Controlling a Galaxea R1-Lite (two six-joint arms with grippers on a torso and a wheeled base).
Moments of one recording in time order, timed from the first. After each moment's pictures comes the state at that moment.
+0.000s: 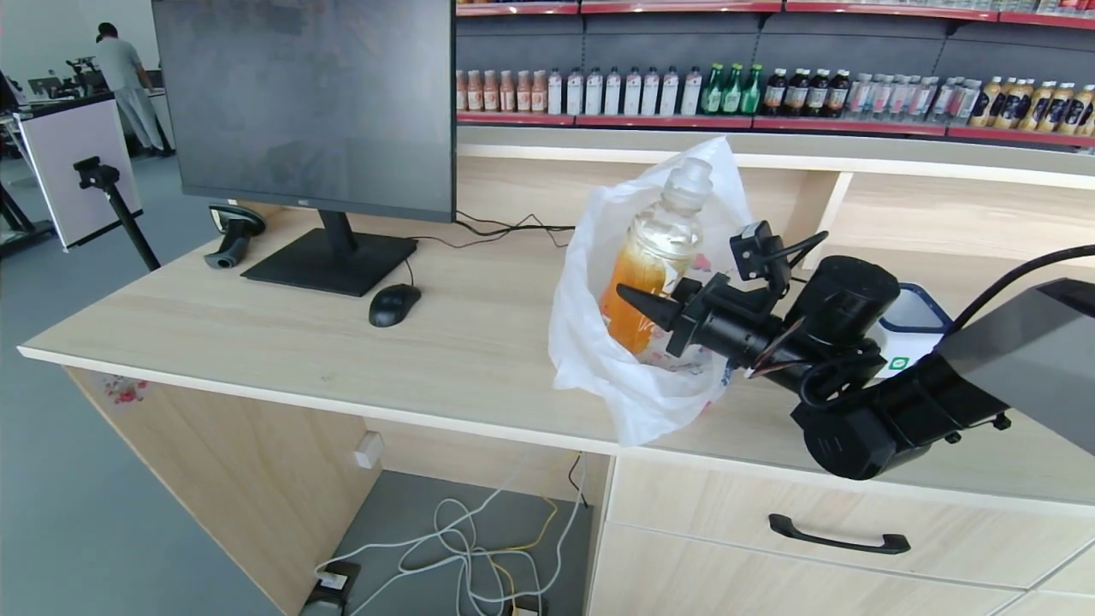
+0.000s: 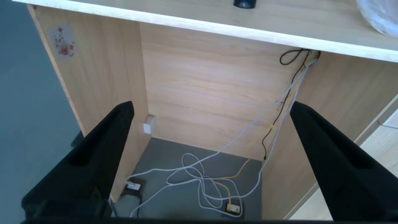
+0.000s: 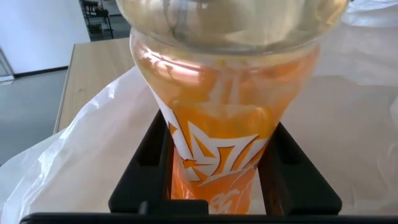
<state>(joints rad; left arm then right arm) 0.00 0.00 0.00 -0.01 0.00 0.00 0.35 2.14 -1.03 -1.38 0.56 0.07</state>
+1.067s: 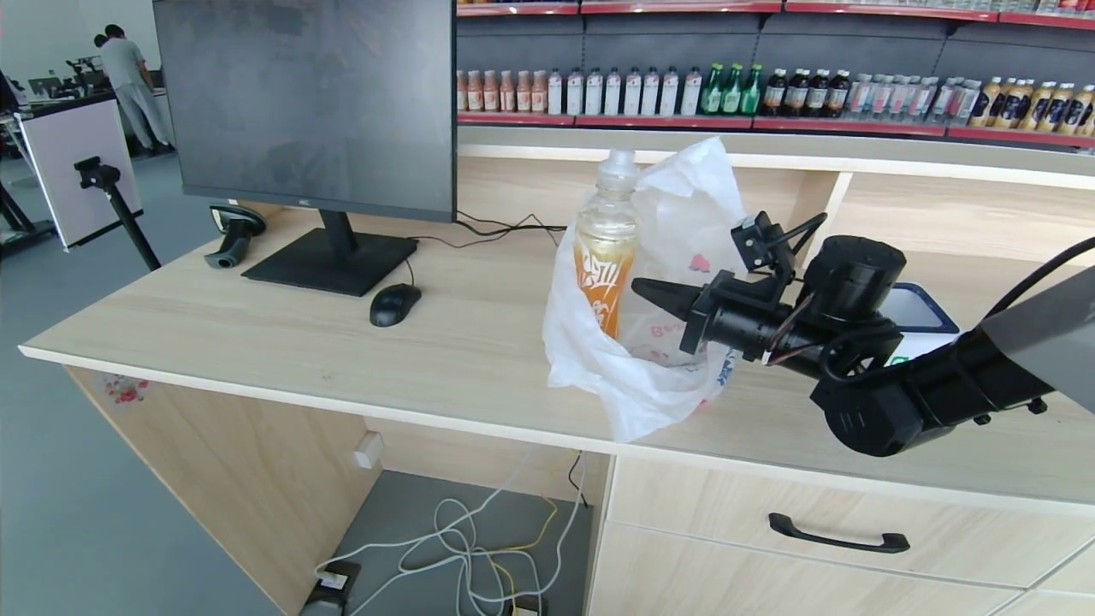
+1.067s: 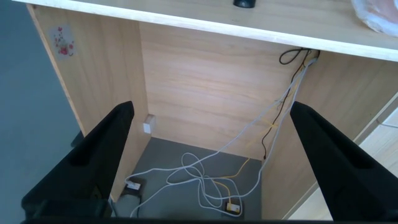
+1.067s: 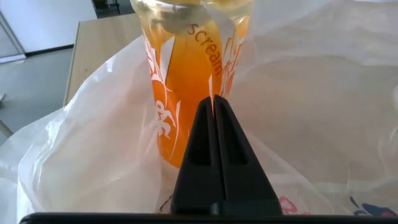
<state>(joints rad) 0.00 0.00 0.00 -0.01 0.00 0.00 0.32 2.09 -1.07 -1.16 0.64 0.03</state>
